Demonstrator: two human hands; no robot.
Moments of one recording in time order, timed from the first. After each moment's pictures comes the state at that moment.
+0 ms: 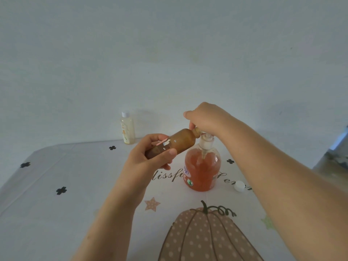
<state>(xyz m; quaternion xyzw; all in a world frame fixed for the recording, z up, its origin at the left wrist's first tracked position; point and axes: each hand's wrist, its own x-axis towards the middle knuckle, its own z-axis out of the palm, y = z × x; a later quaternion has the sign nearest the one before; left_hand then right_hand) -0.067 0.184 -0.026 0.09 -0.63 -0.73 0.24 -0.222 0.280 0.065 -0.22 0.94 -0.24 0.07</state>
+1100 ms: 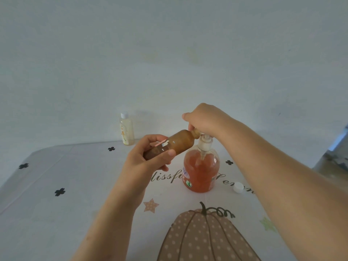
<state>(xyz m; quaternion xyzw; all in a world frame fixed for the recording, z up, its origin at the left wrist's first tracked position) -0.068 0.184 -0.026 0.08 -0.62 -0.74 0.25 -0.221 0.279 0.067 -0.22 0.94 -0.23 0.07</state>
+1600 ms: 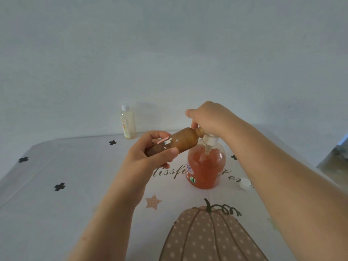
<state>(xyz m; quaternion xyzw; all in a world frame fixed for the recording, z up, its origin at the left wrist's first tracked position) -0.070 0.178 -0.032 0.10 -0.63 -0.73 0.23 -0.228 0.280 0.047 -0.23 0.94 -0.25 0.07</state>
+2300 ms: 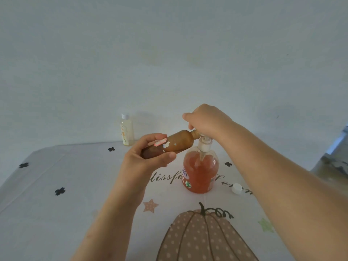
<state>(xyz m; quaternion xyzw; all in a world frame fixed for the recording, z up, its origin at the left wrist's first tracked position) -0.065 0.190 -0.017 0.11 -0.60 -0.75 0.27 -0.220 0.283 0.066 -0.23 0.94 -0.24 0.03</state>
